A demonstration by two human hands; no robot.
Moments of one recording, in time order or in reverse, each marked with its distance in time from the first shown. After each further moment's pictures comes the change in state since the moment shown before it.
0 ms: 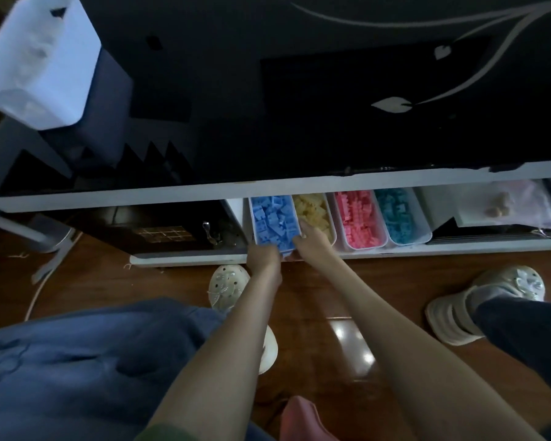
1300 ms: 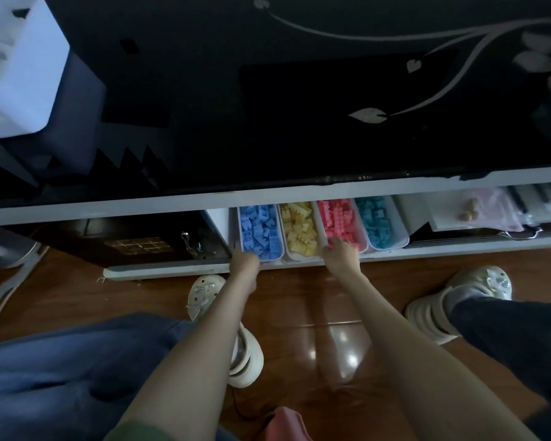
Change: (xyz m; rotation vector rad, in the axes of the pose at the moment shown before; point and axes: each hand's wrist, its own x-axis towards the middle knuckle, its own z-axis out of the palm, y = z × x) left_hand 0.033 -0.010 0.003 0.094 -0.189 -0.032; right_hand 0.011 0.063 -0.057 -0.422 0.294 0.162
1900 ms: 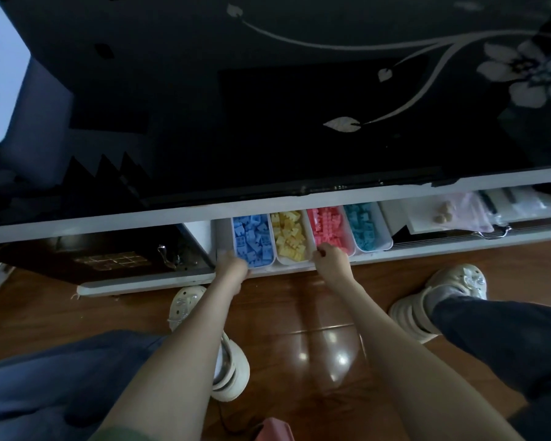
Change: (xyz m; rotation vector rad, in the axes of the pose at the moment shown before) left_hand 0.000 0.012 0.008 0.263 -0.025 0.072; right_hand -0.004 0.014 -0.015 0.154 0.028 -0.069
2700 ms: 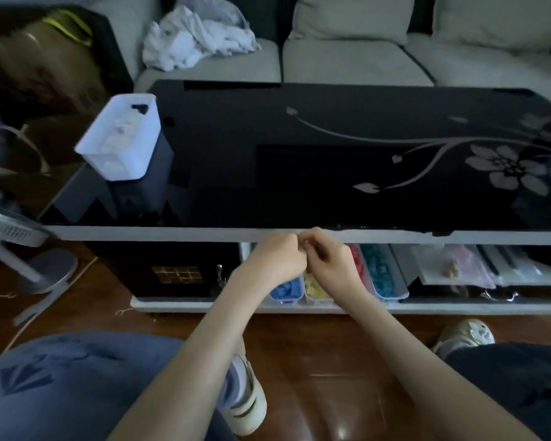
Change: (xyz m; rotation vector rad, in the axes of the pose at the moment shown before) left_hand -0.199 0.111 -0.094 0.839 -0.097 0.740; right_hand -0.124 -0.148 -0.061 0.235 0.099 -0.798
